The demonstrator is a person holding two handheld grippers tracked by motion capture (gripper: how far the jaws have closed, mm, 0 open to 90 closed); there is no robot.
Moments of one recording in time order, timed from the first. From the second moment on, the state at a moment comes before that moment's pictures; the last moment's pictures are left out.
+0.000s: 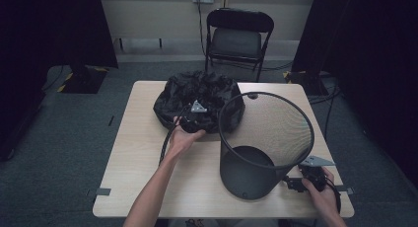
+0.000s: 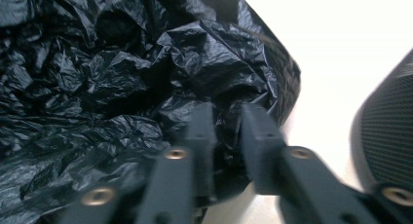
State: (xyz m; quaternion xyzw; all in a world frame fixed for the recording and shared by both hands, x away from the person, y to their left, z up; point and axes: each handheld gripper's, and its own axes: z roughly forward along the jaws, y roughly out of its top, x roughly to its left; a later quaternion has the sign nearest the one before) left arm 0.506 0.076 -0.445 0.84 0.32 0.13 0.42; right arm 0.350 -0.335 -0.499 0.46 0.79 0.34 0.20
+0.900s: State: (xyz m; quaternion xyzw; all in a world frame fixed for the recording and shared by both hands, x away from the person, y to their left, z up) left arm 0.420 0.112 -0.444 0.83 0.29 0.13 0.46; right arm 0.349 -0.334 -0.499 0.46 0.79 0.34 0.21
